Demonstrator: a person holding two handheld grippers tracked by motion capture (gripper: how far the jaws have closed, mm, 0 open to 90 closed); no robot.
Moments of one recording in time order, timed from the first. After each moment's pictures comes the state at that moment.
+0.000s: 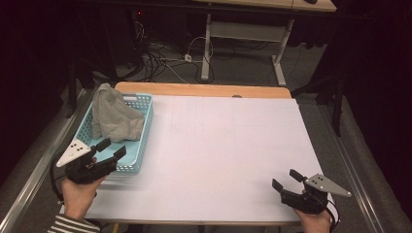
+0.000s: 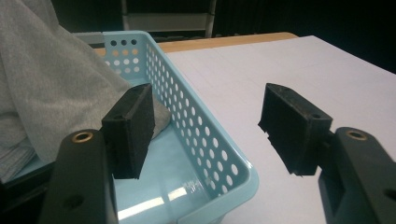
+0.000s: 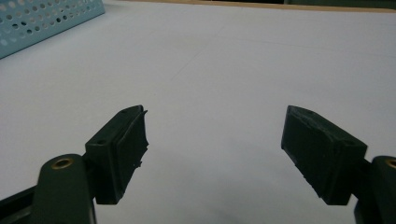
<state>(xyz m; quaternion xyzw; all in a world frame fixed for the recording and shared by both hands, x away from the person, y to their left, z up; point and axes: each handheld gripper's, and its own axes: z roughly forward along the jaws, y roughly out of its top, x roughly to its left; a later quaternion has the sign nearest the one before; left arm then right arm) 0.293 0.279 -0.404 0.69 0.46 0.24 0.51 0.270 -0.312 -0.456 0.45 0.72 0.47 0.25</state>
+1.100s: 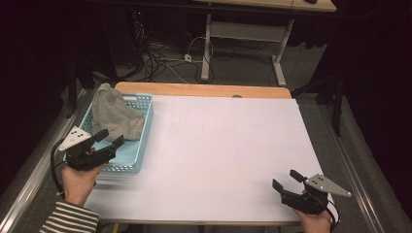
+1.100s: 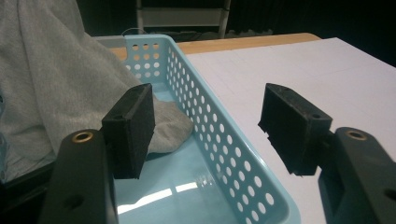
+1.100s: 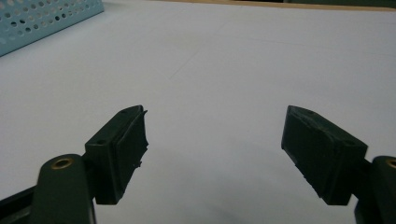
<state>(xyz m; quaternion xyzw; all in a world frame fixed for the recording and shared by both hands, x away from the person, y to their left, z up) 0.319 0.286 -0.396 0.68 0.48 0.24 0.49 0.269 -0.313 -0.456 0.45 0.72 0.47 0.25</state>
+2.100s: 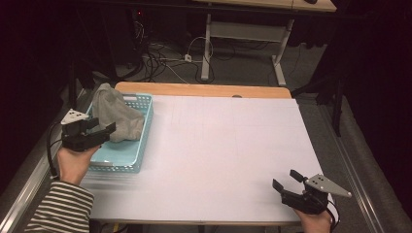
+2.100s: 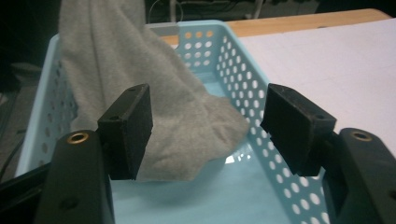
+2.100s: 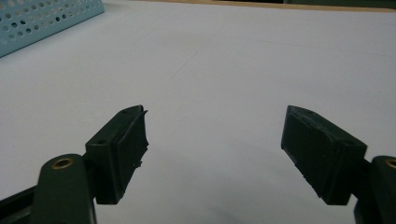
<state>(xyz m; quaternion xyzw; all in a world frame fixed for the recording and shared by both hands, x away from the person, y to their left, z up) 0.367 0.311 -0.381 0.69 0.54 0.25 0.40 0.269 -0.313 -0.456 0.45 0.72 0.47 0.25</state>
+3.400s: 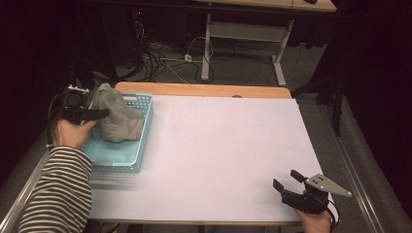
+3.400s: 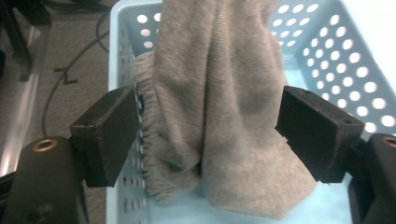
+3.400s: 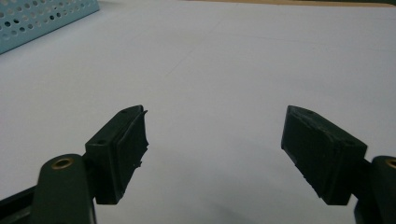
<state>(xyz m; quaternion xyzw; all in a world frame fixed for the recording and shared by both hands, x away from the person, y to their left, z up) 0.455 0.344 -0.375 0.70 0.62 0.20 0.28 0.270 -0.314 -0.457 0.46 0.72 0.47 0.25</state>
